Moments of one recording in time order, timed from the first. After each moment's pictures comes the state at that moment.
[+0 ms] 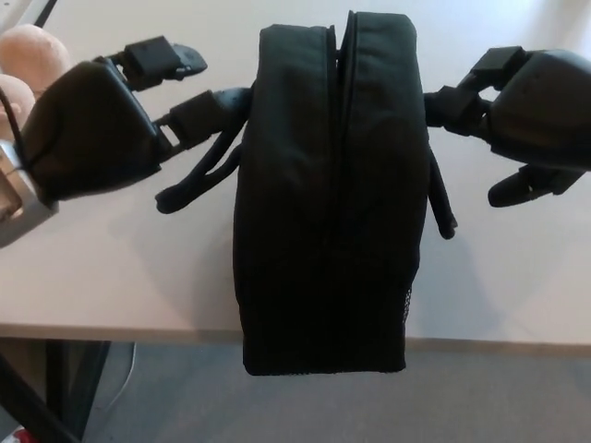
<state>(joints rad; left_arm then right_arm) -0.90 0.81 -0.61 0.77 1.28 -0.67 0.93 -0.99 -0.83 0.65 0.60 -0.92 -0.64 -0.17</state>
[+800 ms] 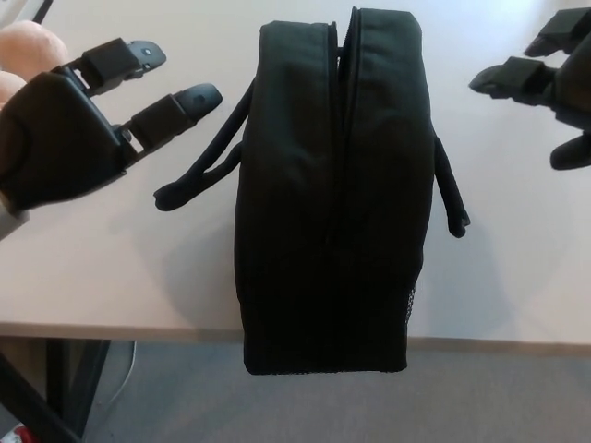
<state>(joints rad) -0.95 0.81 -0.73 0.95 1.32 -0.53 1.20 -1.03 -0.92 0.59 0.72 -1.01 -0.71 -0.28</state>
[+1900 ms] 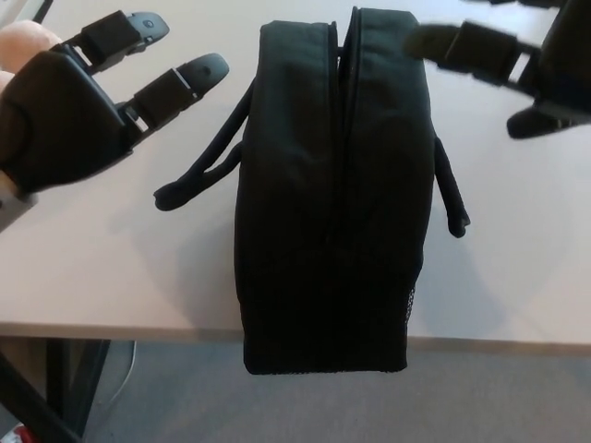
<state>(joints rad) -0.97 0.79 -0.73 0.94 1.29 -0.49 1.21 -0.98 -0.96 0.52 0.42 -1.09 -0.79 -0.53</state>
